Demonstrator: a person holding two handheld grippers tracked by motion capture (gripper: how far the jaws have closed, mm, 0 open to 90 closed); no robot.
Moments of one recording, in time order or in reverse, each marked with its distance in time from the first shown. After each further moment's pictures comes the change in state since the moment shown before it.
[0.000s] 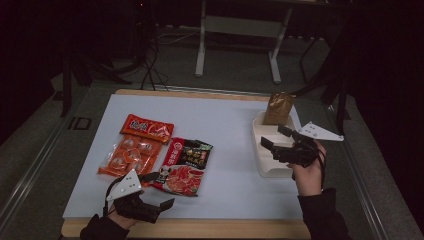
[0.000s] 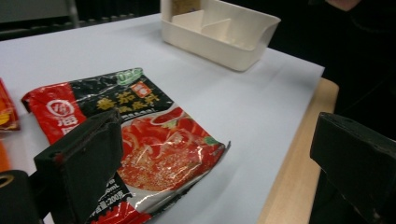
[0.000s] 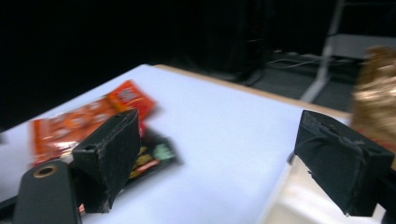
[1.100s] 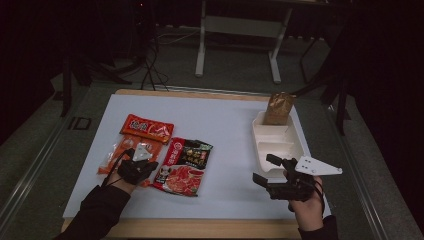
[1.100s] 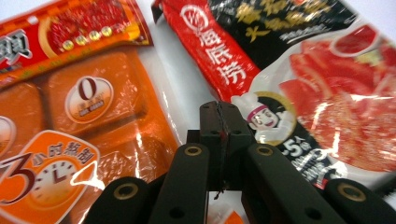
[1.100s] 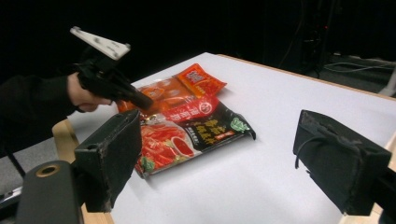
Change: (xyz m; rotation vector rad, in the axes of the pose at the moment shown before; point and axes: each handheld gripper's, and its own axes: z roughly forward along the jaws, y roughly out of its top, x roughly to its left) left arm 0.078 0.008 0.047 0.450 0.344 -0.021; right arm 0.052 -0.041 -0.032 -0.008 0.192 -0.044
